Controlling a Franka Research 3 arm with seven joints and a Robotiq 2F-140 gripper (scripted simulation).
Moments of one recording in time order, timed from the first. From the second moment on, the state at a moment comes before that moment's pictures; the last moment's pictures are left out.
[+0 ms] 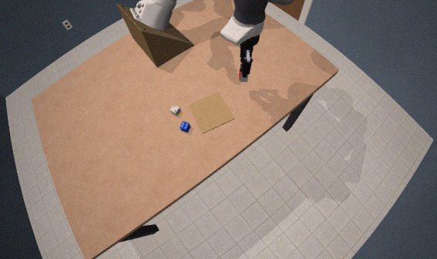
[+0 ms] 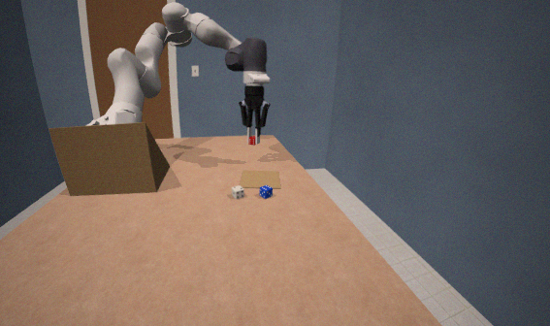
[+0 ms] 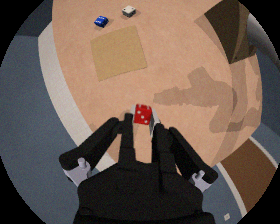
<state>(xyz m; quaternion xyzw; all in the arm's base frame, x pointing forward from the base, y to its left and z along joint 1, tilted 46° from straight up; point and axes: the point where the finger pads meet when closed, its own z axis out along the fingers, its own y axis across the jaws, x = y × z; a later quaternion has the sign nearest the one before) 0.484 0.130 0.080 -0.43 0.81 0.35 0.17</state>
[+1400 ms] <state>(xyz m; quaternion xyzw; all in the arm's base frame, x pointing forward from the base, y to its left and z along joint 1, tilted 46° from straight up) 0.485 0.134 0.080 -0.16 0.91 0.39 0.06</state>
